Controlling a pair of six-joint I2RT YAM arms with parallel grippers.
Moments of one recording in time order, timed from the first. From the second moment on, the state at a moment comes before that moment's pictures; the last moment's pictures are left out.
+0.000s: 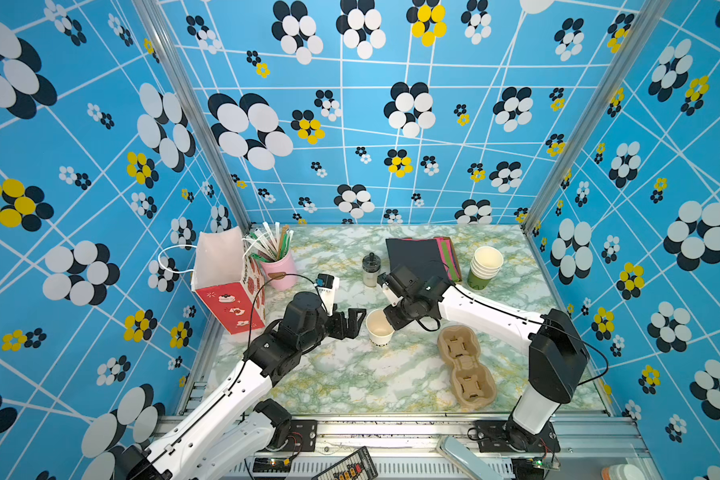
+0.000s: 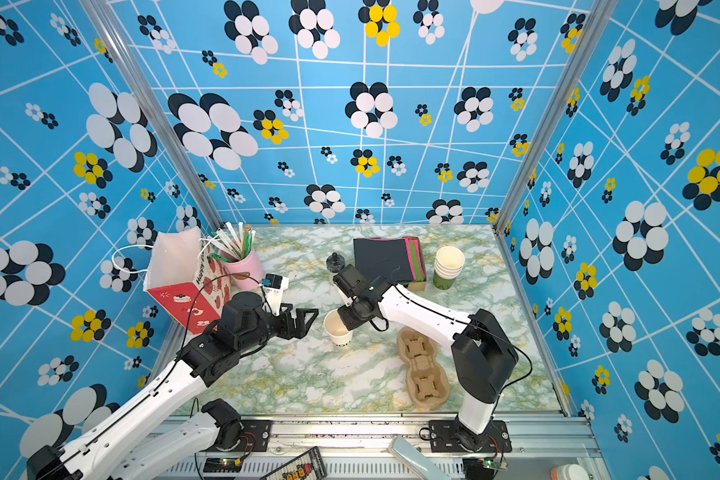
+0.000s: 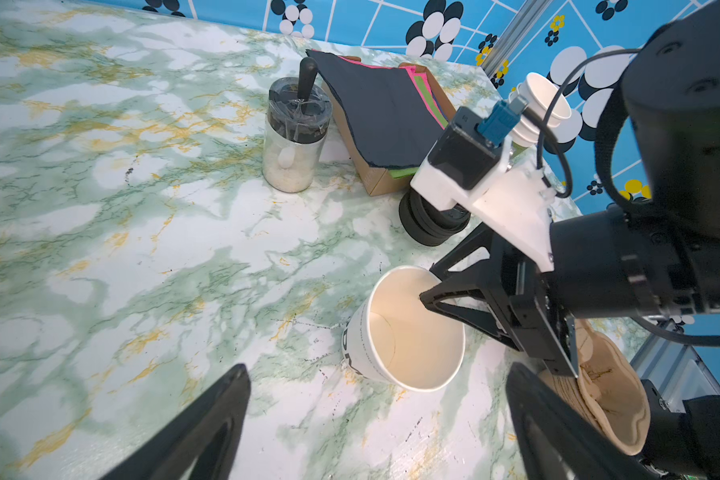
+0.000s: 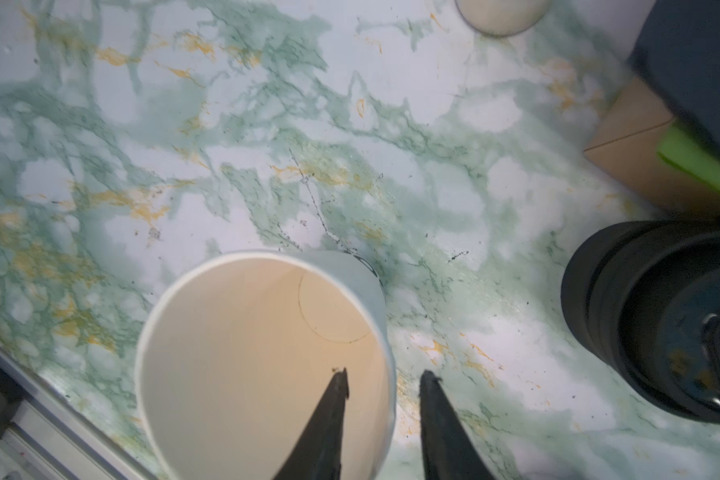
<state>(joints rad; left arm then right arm) -0.57 0.86 0.69 -0.34 0.12 -0.42 0.84 1.75 1.39 -0.77 0.02 0.20</state>
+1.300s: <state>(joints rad) -0.57 0.85 0.69 -0.34 0.12 -0.41 0.56 1.90 1.55 -0.95 0.25 0.06</state>
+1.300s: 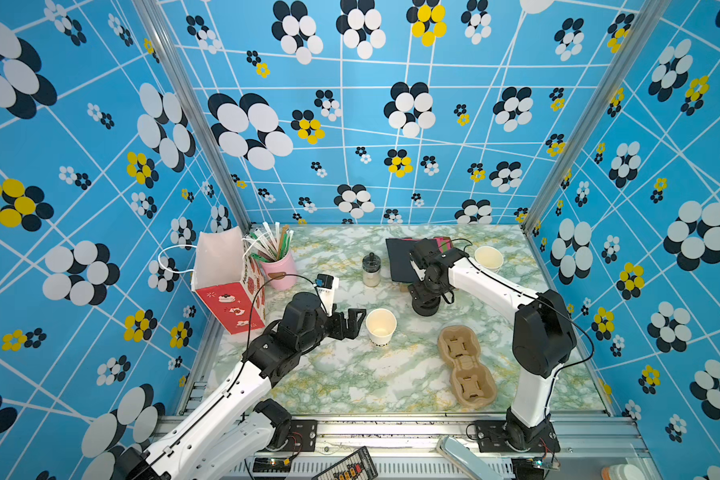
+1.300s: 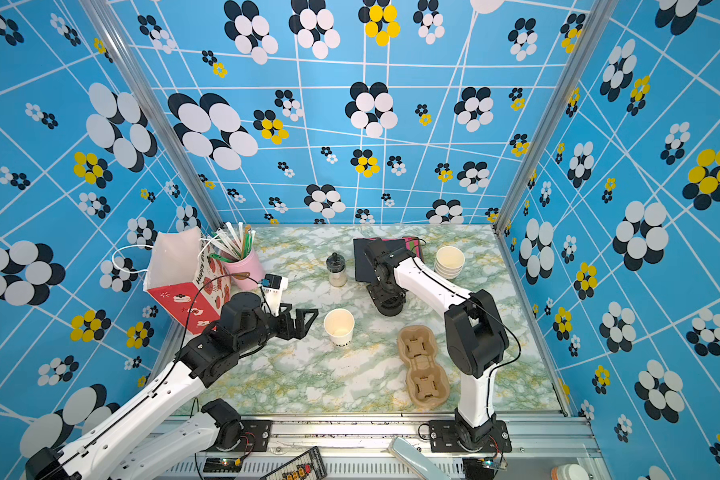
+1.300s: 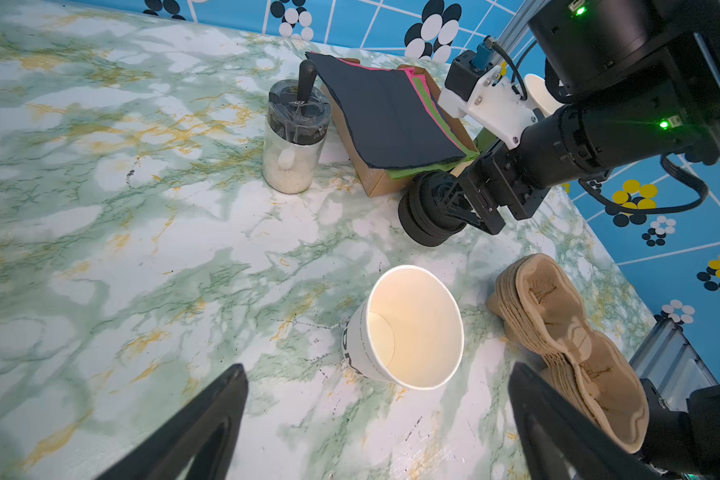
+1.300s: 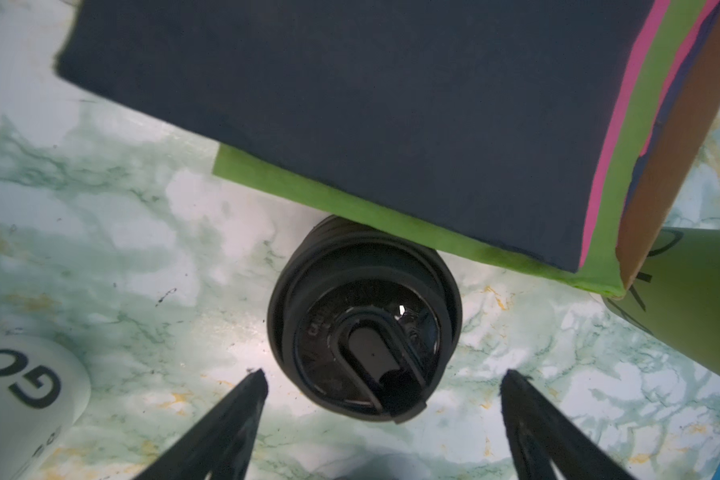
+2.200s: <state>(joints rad) -0.57 0.85 0.67 -0.34 0.12 -0.40 0.55 1.93 1.56 -0.94 0.22 0.06</state>
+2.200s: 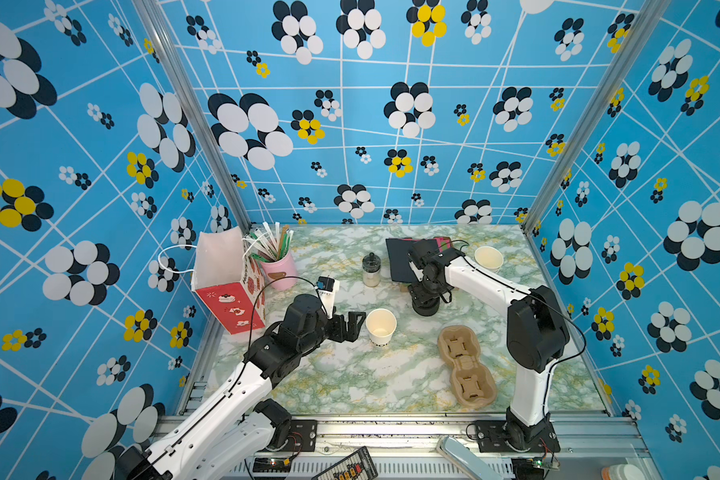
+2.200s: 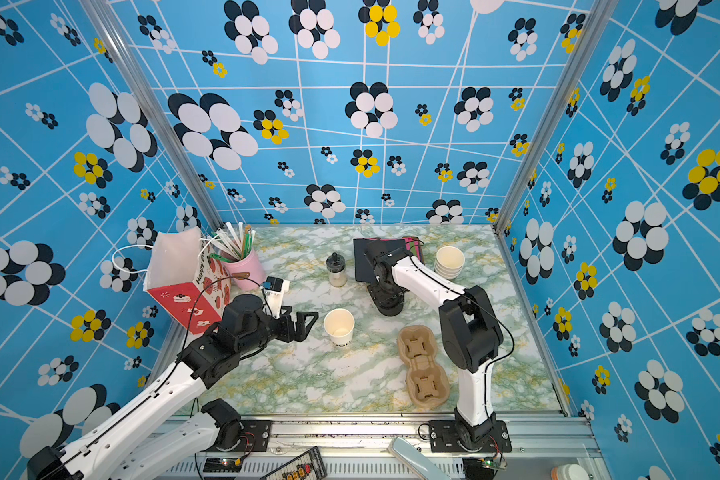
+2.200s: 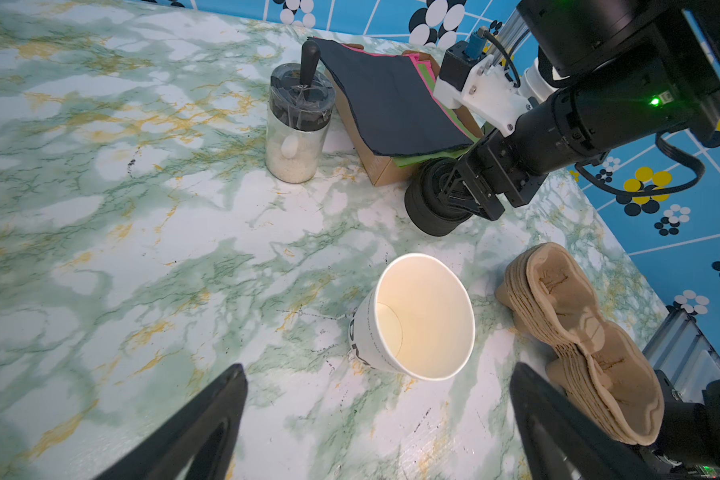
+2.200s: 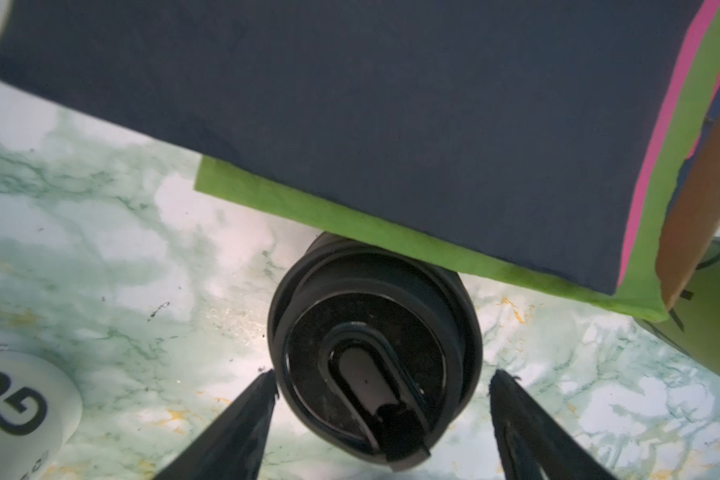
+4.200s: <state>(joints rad) -0.57 0.85 0.65 -0.34 0.12 -0.40 0.61 2.02 1.62 -1.00 0.34 0.04</state>
